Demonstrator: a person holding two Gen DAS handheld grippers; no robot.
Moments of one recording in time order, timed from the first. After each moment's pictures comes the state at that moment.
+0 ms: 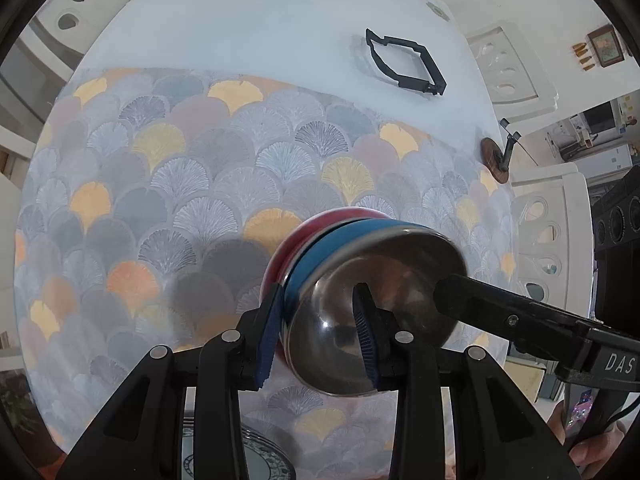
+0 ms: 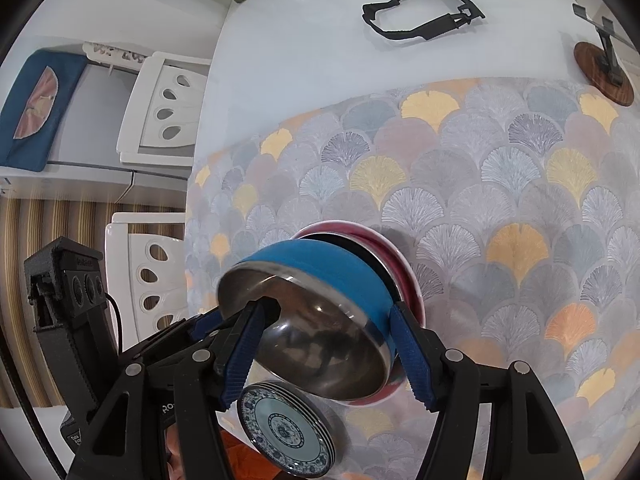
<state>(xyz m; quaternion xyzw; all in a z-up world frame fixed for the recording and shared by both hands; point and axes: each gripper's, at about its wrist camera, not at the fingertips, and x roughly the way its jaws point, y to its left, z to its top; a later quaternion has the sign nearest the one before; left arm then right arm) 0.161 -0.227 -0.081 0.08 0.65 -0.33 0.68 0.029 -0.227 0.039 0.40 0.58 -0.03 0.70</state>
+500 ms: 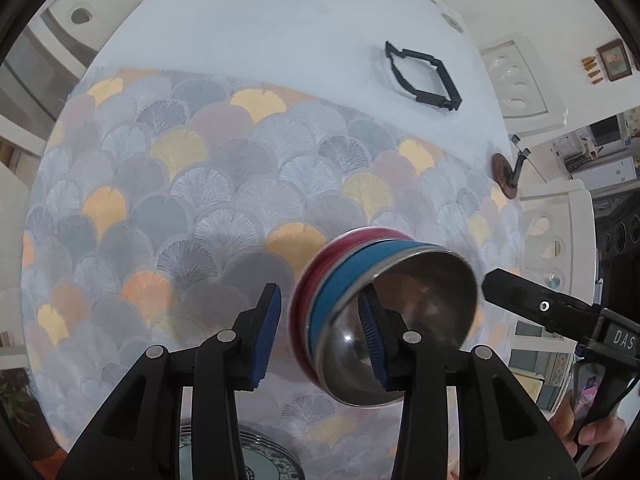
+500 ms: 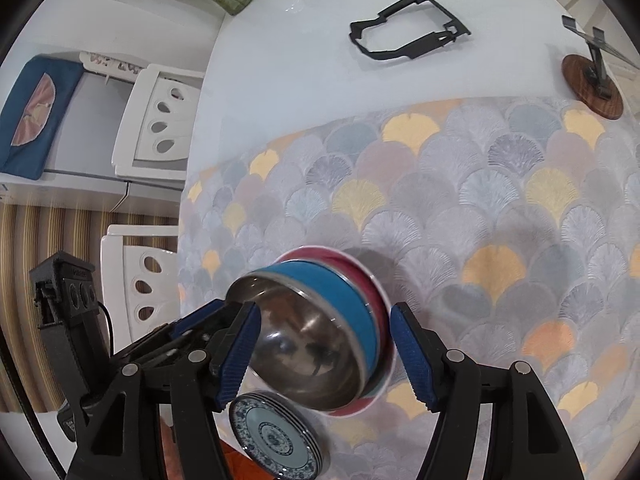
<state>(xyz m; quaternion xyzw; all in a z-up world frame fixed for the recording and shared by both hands) 0.179 -0.218 -0.084 0.08 0.65 -0.31 0.69 0.025 -0.250 0.043 0.40 0.58 -0.05 0.71</state>
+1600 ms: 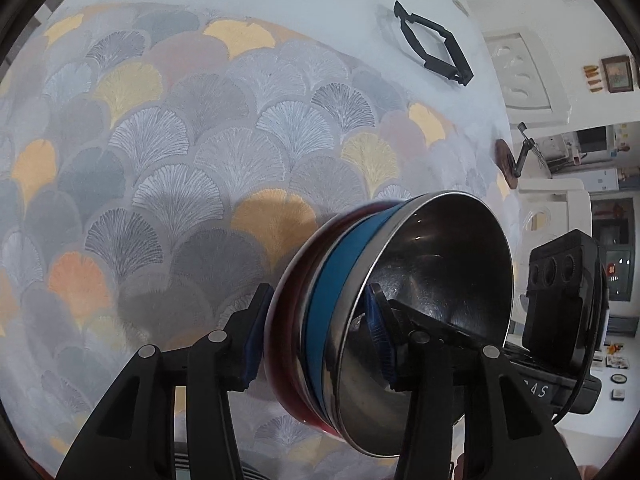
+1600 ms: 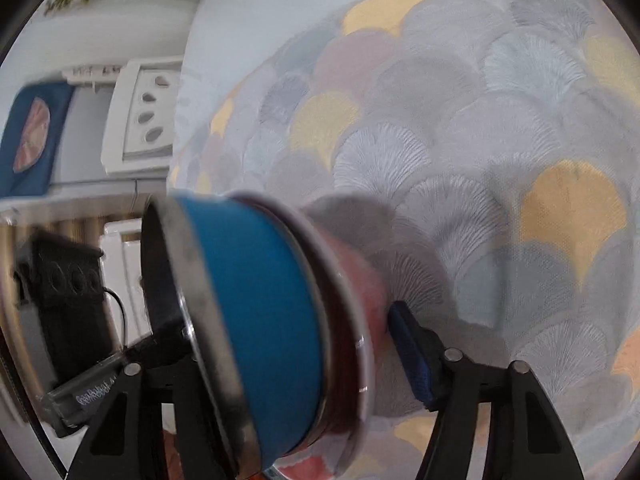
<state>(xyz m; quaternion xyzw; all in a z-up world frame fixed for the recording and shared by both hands) 0.176 -0.231 -0.146 0.04 0.69 -0.33 0.65 0.011 -0.233 -0.059 0.46 0.57 -0.01 0.68</state>
